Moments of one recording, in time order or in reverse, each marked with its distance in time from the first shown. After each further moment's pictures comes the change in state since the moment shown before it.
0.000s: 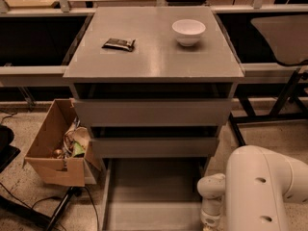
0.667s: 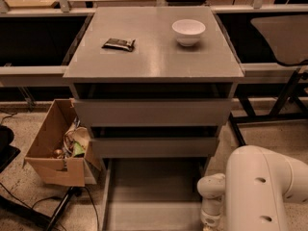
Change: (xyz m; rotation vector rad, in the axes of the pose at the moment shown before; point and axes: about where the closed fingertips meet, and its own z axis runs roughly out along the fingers) arm 0.000 0.001 0.000 -0.005 0.001 0.002
